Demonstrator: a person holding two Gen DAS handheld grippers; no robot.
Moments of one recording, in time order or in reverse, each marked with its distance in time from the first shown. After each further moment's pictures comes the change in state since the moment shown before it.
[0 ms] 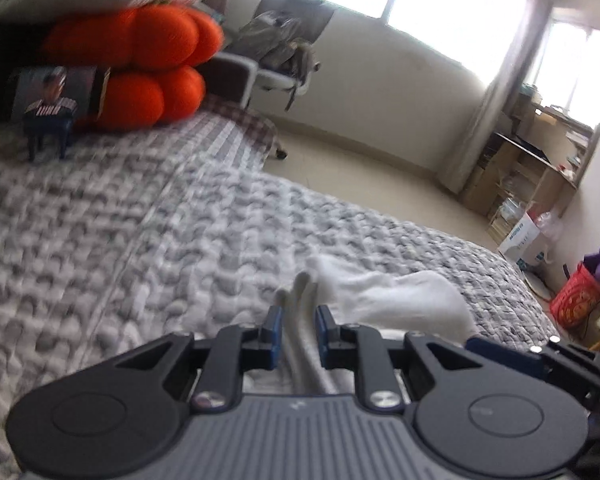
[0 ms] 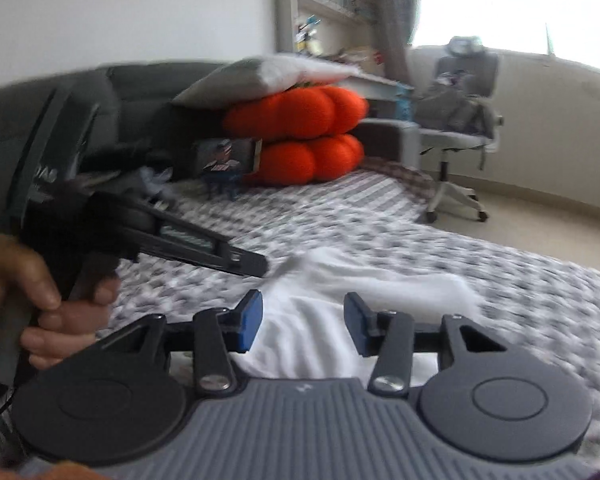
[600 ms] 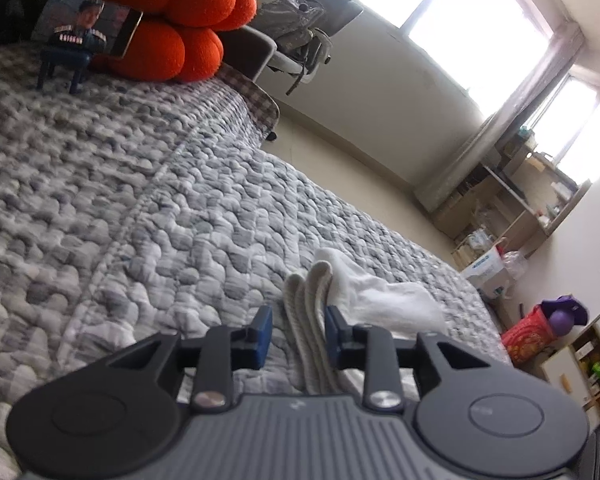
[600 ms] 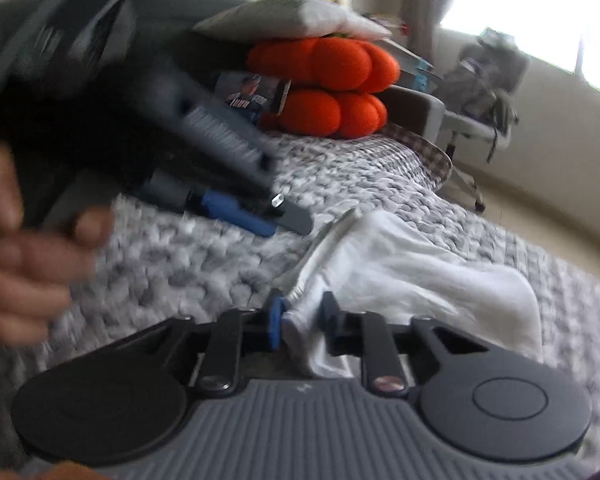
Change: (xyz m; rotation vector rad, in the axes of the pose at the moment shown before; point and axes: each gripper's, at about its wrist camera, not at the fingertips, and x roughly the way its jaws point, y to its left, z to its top) left arm 0.001 0.035 -0.003 -0.199 0.051 -0.147; right arm 0.035 0.037 -0.013 -0.086 0.118 -0.071
